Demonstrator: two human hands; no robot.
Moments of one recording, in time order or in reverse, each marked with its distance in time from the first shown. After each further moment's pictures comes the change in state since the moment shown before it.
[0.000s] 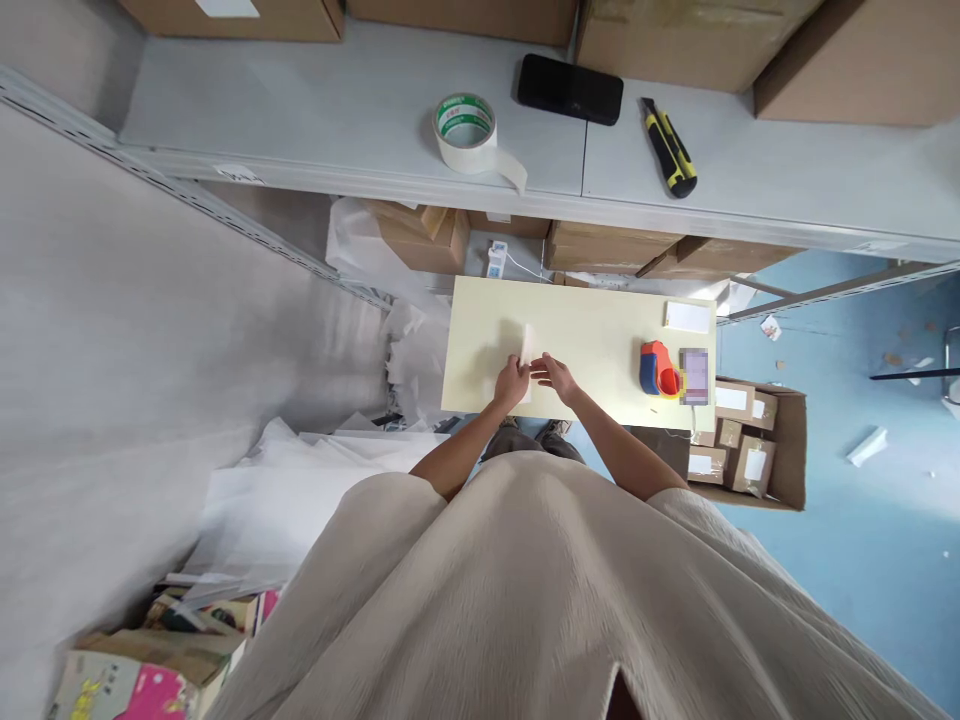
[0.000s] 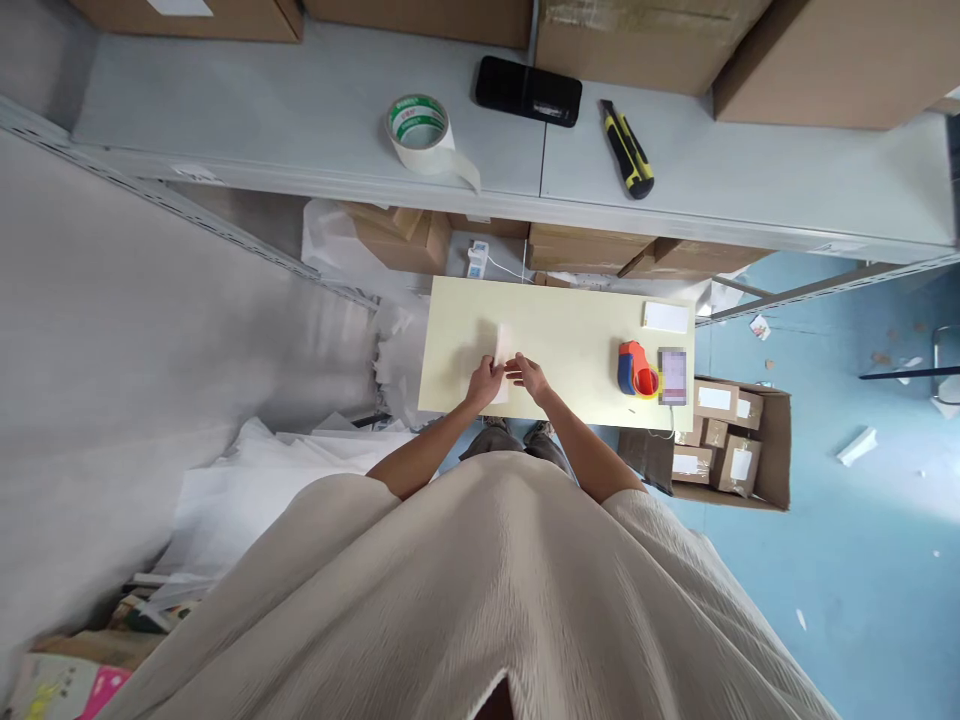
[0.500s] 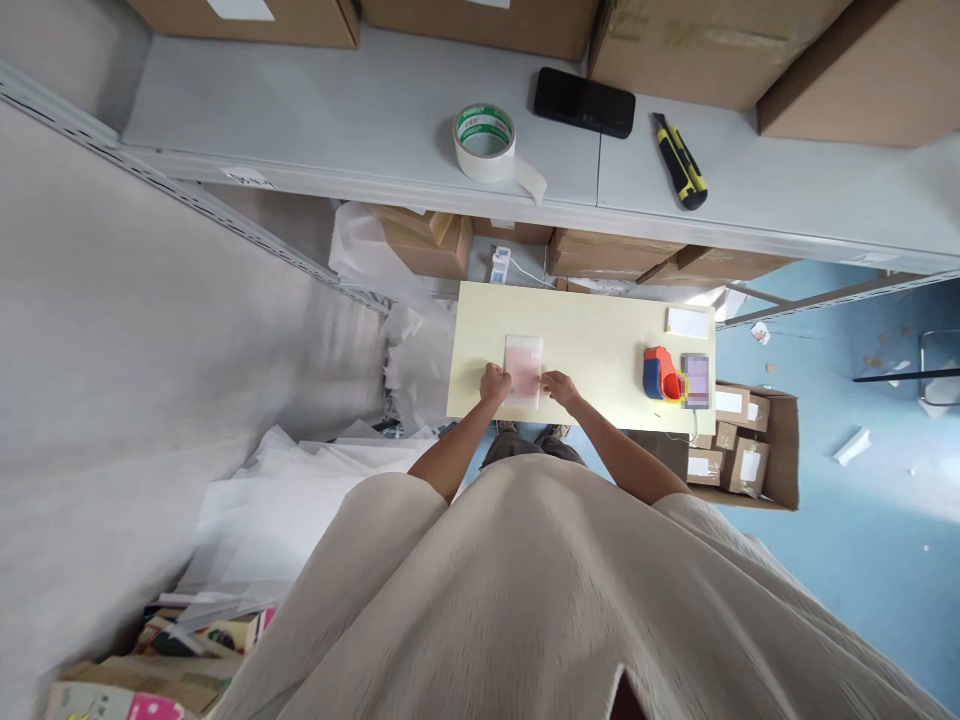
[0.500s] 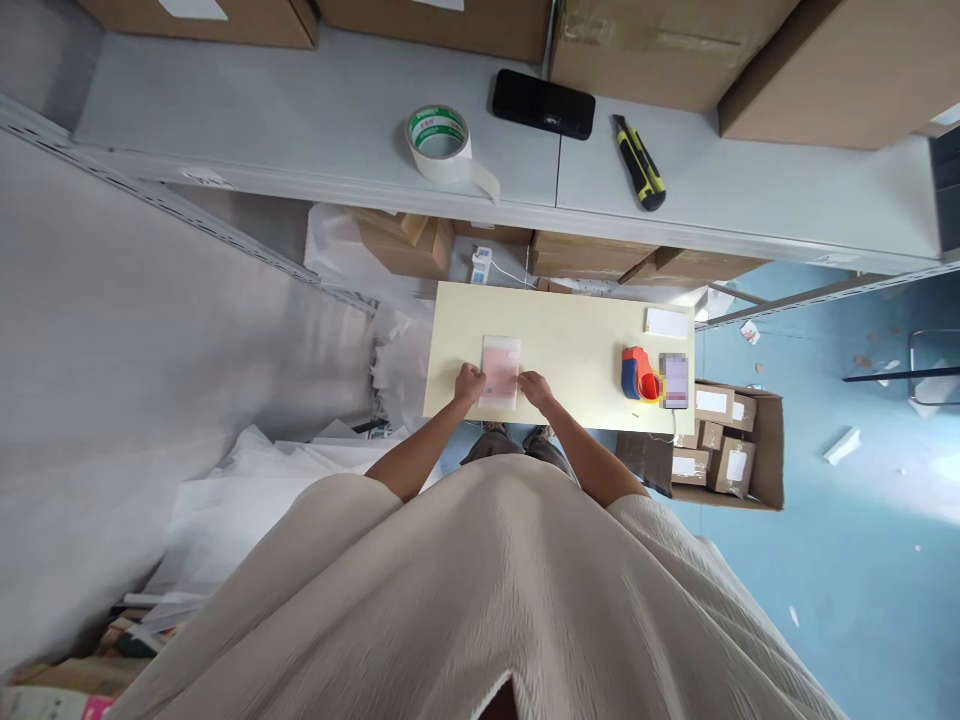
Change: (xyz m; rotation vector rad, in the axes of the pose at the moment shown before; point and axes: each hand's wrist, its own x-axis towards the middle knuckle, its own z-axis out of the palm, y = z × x) left_hand 0.031 -0.048 -0.028 -0.038 0.040 -0.235; right_hand 0.009 0.022 0.007 -0.234 0.191 0.103
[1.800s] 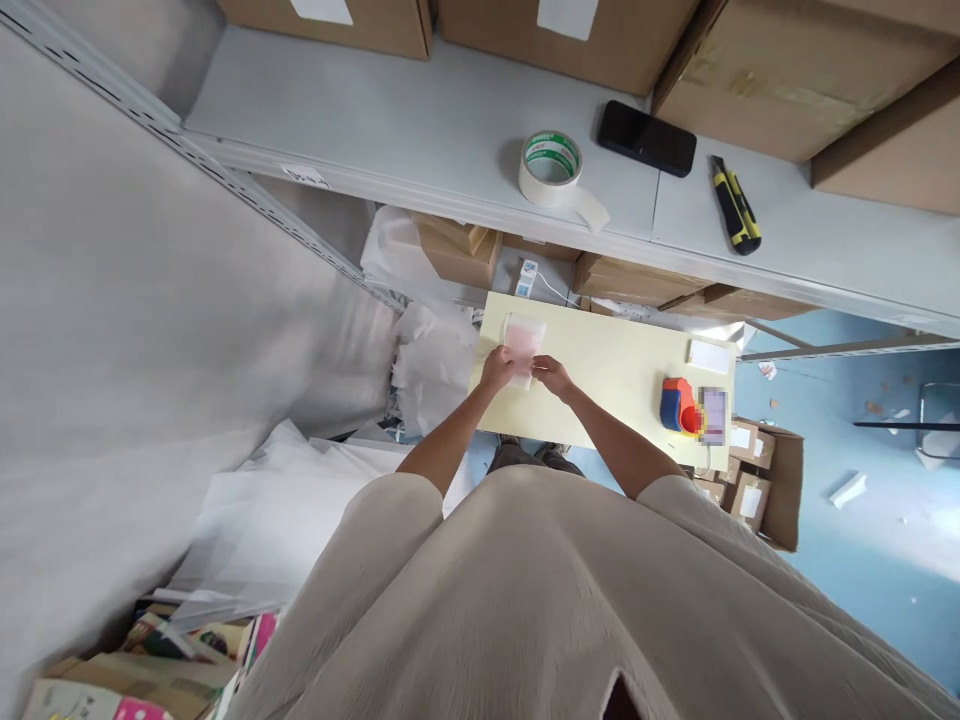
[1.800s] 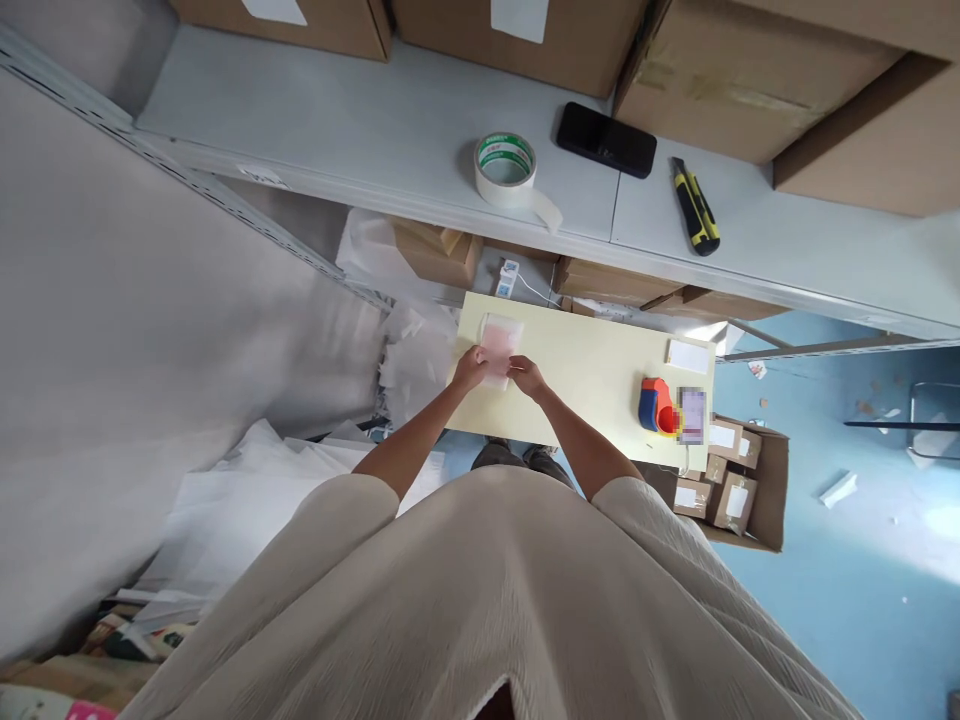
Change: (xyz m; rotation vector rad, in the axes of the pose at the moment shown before) left_hand 0.049 0.024 -0.076 -0.102 0.000 0.235; right_hand 0.054 -0.072 0.054 -0.001 -0.137 -0.177
